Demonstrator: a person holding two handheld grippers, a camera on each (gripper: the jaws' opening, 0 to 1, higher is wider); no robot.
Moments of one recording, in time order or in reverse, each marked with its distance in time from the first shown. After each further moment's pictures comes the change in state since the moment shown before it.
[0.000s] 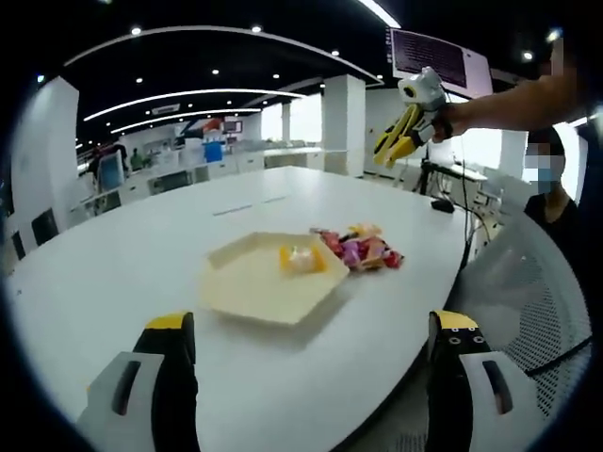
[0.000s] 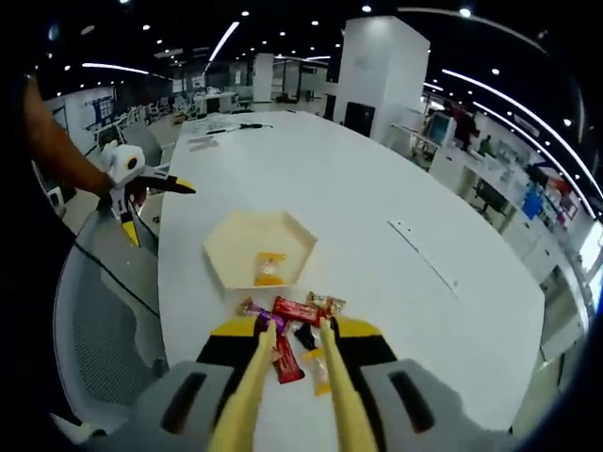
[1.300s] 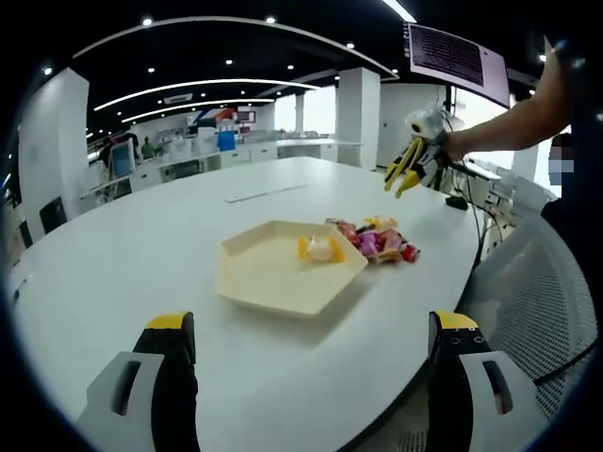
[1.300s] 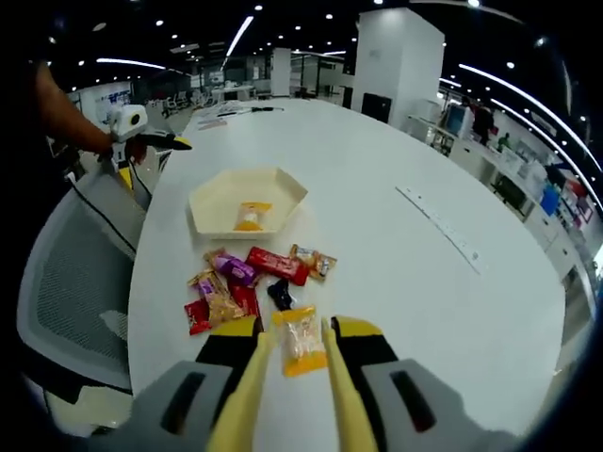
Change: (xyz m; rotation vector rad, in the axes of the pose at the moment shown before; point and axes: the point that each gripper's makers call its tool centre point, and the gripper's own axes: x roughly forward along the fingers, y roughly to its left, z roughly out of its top) left arm 0.002 0.012 -0.006 0.000 0.028 0.036; right arm 0.047 -0.035 -0.092 -0.002 0.032 0.092
